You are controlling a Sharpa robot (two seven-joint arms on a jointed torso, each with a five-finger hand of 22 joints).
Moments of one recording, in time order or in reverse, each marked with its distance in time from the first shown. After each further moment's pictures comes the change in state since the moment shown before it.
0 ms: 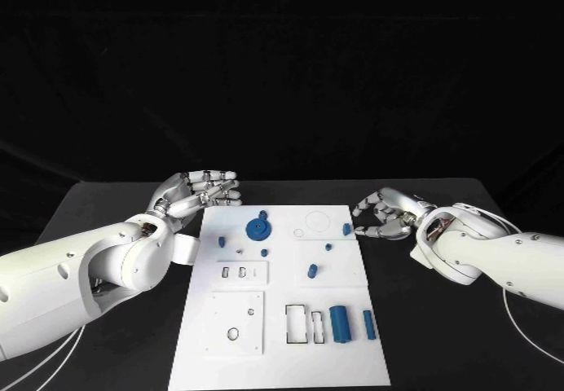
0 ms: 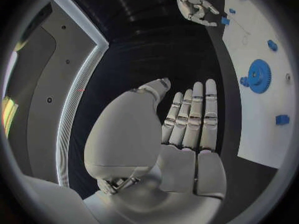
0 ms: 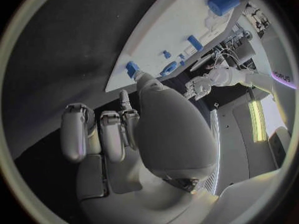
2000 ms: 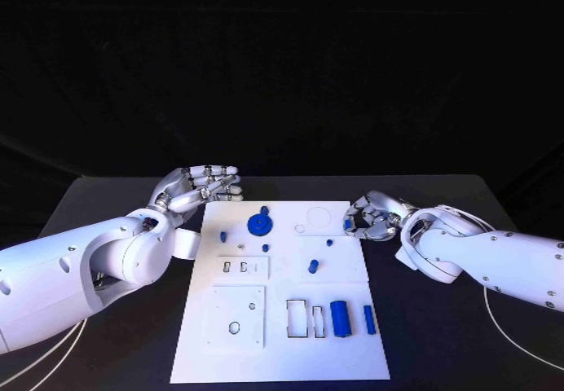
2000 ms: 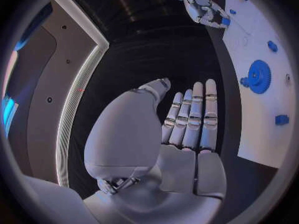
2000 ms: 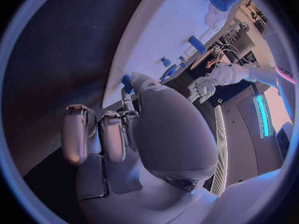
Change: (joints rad) left arm 0.000 -0.002 0.000 0.000 0.000 0.005 -0.003; left_hand 0.000 0.000 0.000 0.000 0.000 0.000 0.000 -0.006 -0.001 0.000 0.000 0.000 0.000 0.000 0.000 -0.004 0.002 0.000 0.000 0.000 0.000 0.000; right arm -0.029 0.080 -0.001 -0.049 0.061 0.008 -0.027; right_hand 0.042 0.026 0.130 -0.017 0.000 0.103 -0.028 0.036 0.012 0.004 -0.025 0.030 -0.001 -0.001 -0.024 0.000 0.000 0.000 0.017 -0.016 0.012 0.000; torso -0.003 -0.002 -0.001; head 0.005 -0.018
